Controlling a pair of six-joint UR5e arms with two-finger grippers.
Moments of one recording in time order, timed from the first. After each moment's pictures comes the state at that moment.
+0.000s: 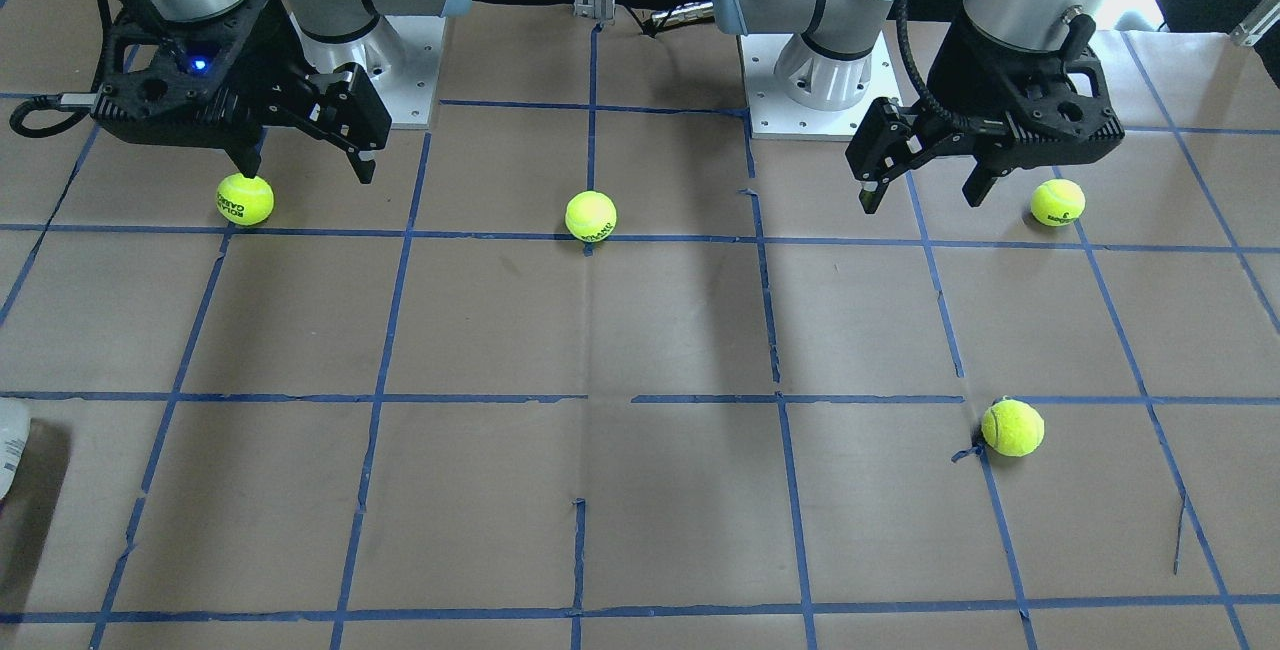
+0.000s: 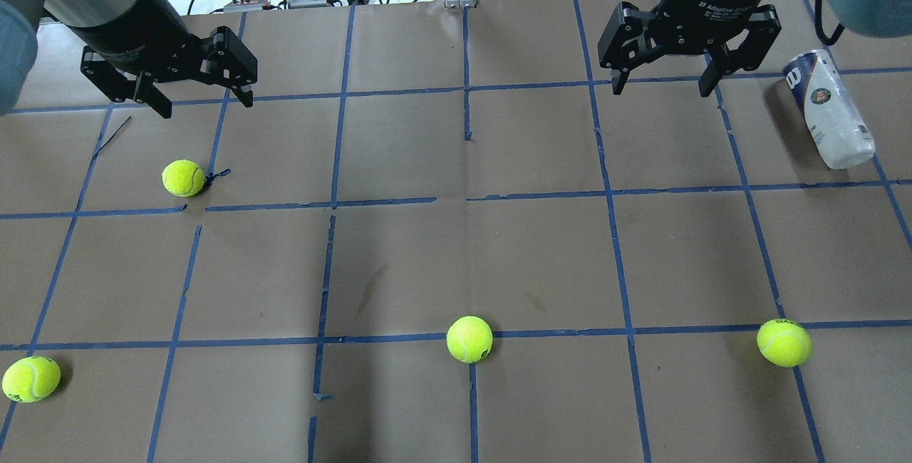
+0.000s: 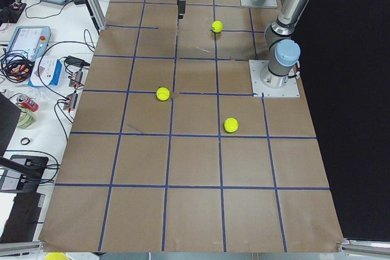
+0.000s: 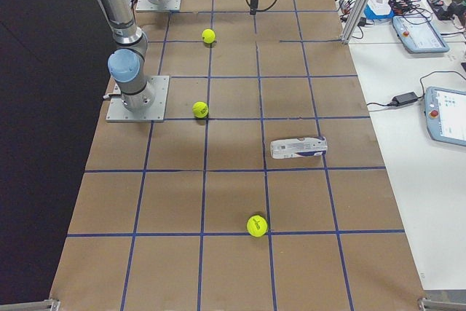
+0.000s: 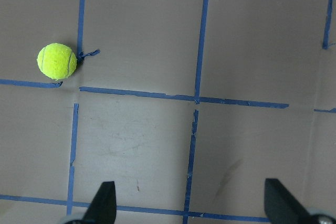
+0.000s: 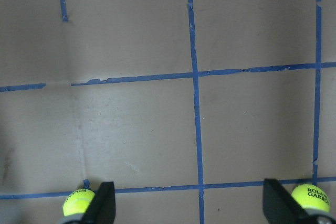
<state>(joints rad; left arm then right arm) -1.50 -1.55 -1.57 -1.51 1.57 -0.03 1.60 -1.54 1.46 -1.49 -1.54 0.10</state>
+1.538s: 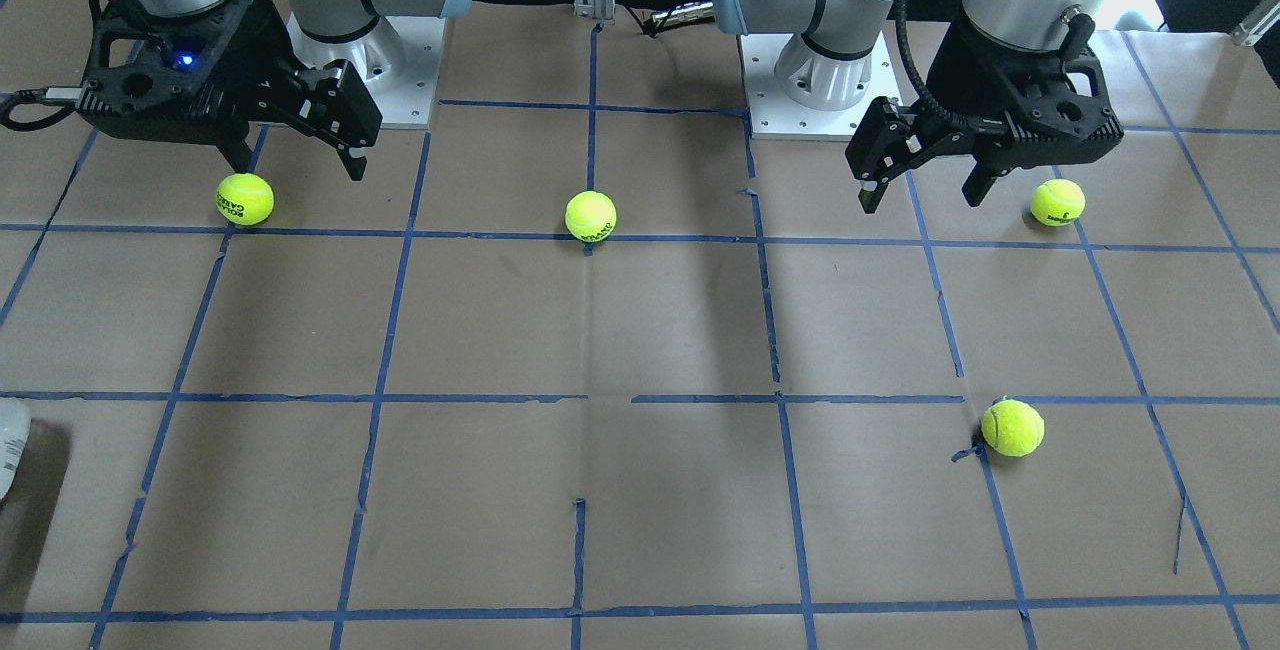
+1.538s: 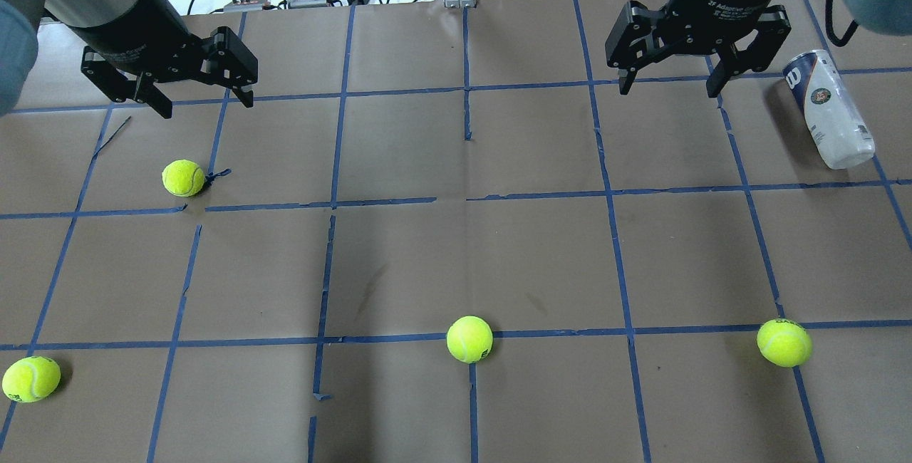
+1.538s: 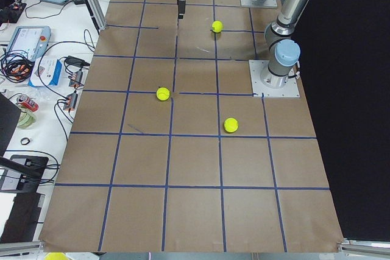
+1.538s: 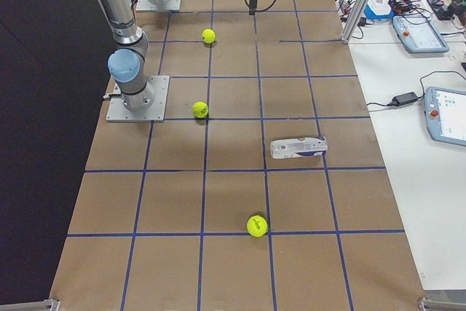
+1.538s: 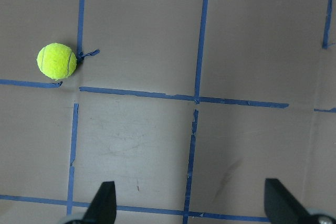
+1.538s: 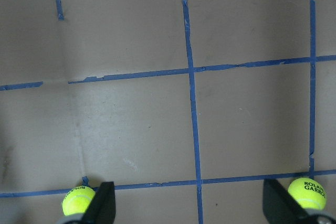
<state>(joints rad) -1.50 -1.55 -1.57 -1.51 1.57 -0.03 1.59 -1.54 1.46 -1.49 -1.54 0.10</state>
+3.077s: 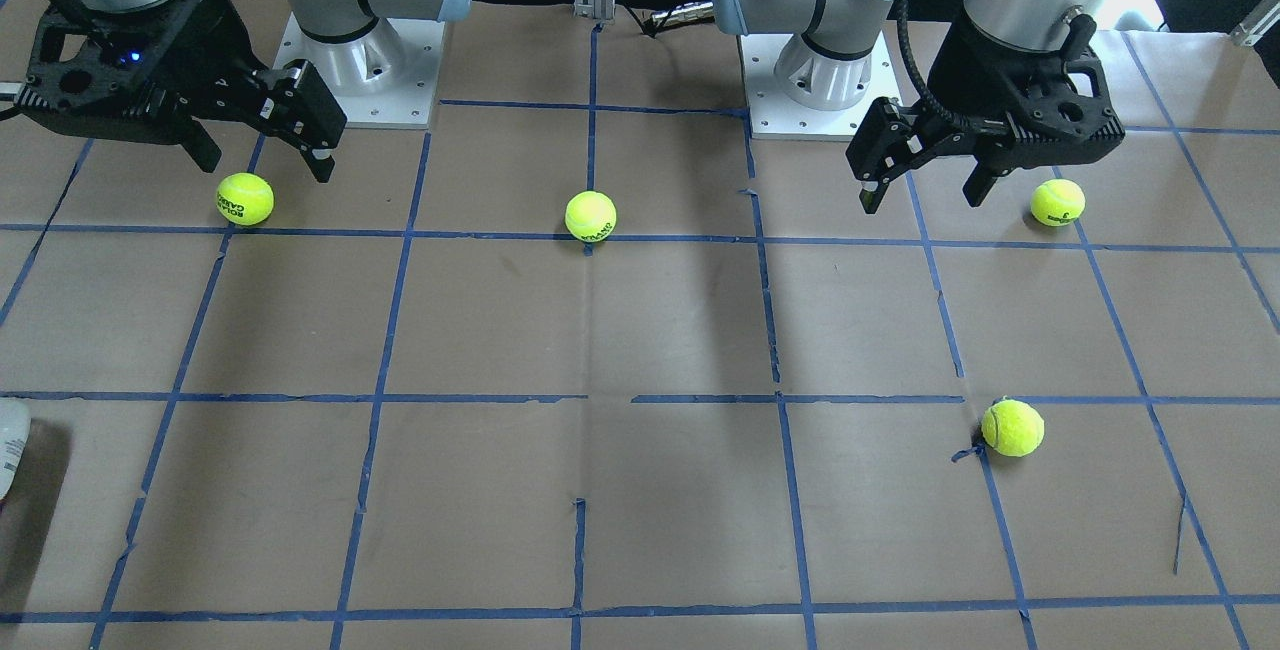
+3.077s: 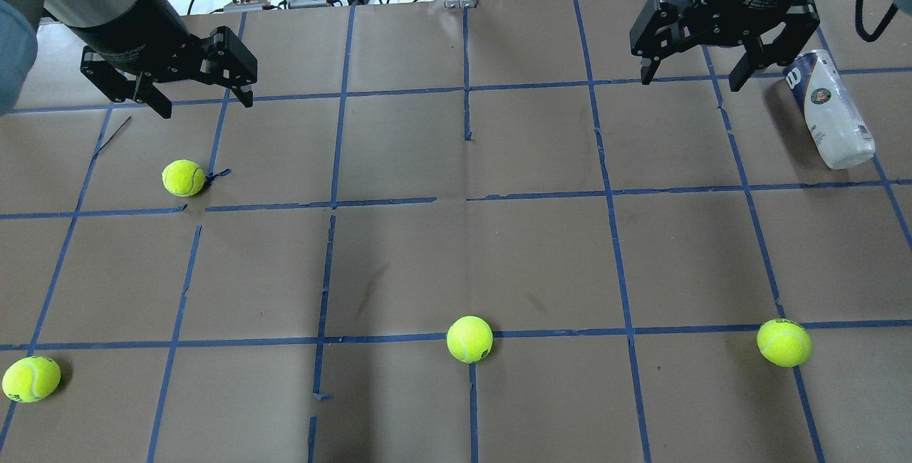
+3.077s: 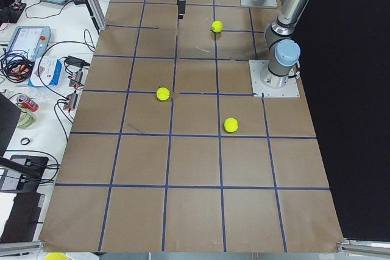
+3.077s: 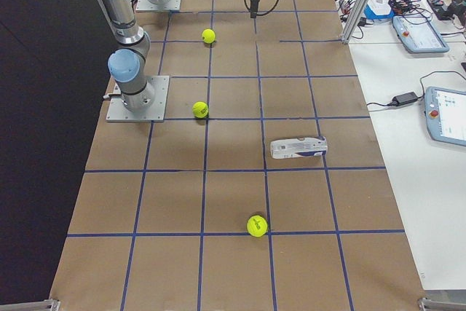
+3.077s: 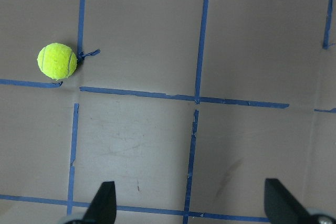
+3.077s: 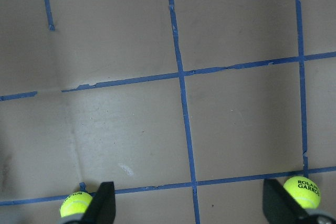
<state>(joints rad) -1.50 -1.55 -1.57 -1.51 1.57 -0.03 1.54 -1.55 1.45 -1.48 -1.53 0.09</state>
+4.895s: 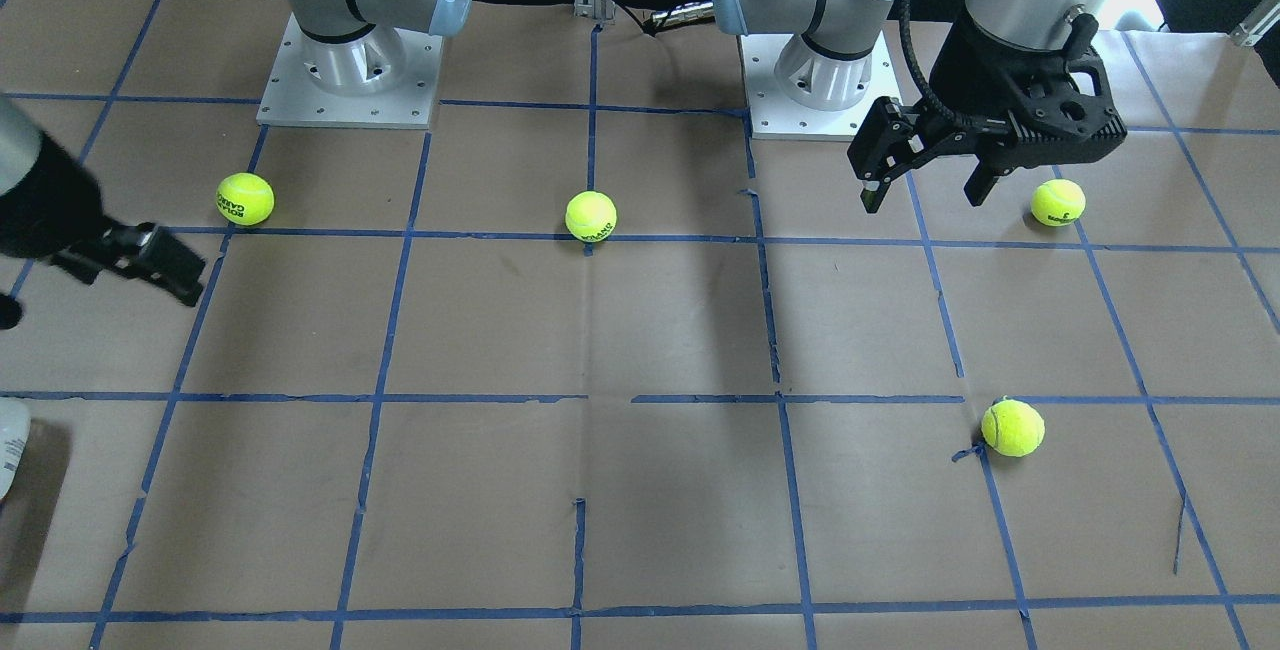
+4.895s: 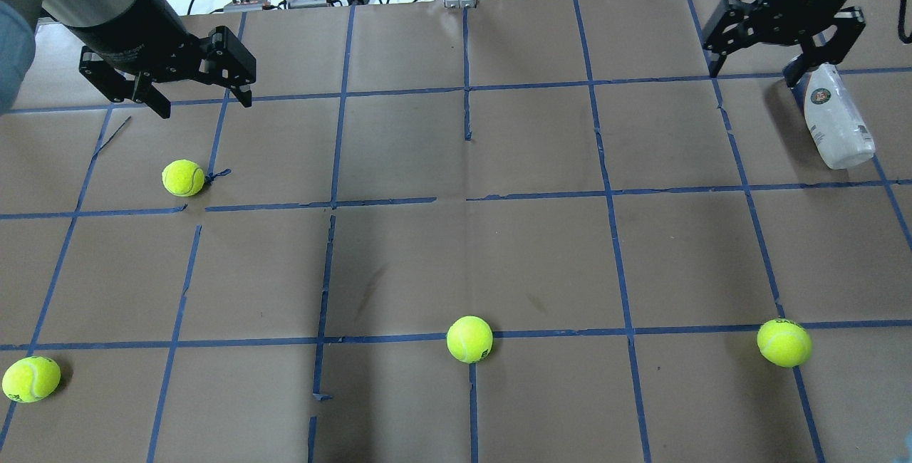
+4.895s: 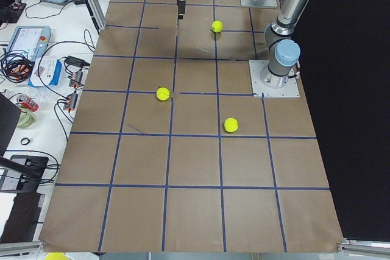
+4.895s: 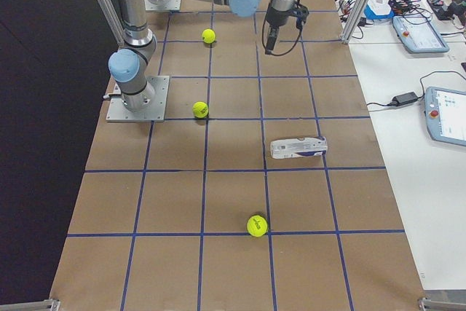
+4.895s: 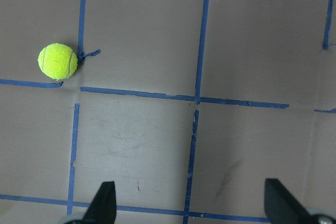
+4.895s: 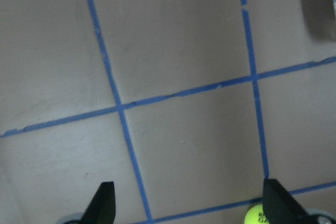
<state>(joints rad) -1.50 -1.55 -1.57 -1.51 1.57 -0.03 1.30 -1.33 1.43 -1.63 -1.58 -0.03</state>
